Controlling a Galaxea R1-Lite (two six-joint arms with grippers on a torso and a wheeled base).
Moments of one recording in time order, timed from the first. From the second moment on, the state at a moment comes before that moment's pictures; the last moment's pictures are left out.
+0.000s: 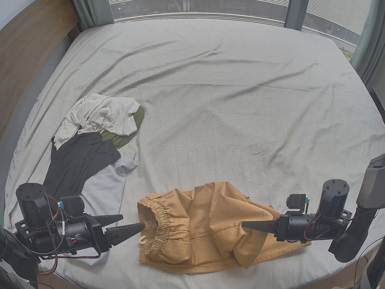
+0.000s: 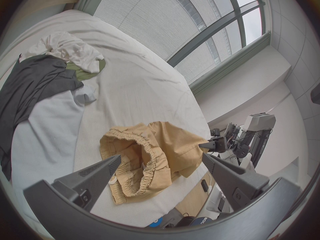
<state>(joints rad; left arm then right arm) -0.35 1.59 -0.09 -1.12 -0.48 -0.40 0.47 2.01 -0.17 -1.54 0.66 0.71</state>
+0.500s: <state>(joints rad) -0.38 1.92 -0.07 -1.52 -0.49 -0.40 0.44 1.98 -0.16 -1.54 0.66 0.71</state>
